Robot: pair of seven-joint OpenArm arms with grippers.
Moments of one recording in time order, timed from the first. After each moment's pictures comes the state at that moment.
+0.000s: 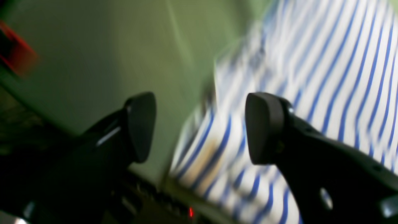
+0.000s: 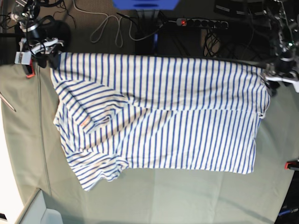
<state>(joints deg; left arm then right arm) 20.2 -15.7 -28.6 83.2 -31.4 -4.1 16.0 -27.2 3.2 38.4 77.3 15.5 39.5 -6.9</state>
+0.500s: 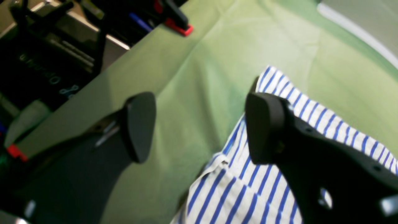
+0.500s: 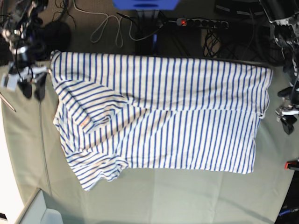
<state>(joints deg) 8.9 -17.6 -30.4 85.3 -31.5 -4.2 16.9 -16.4 2.0 42.1 85.5 13.3 39.3 -9.6</state>
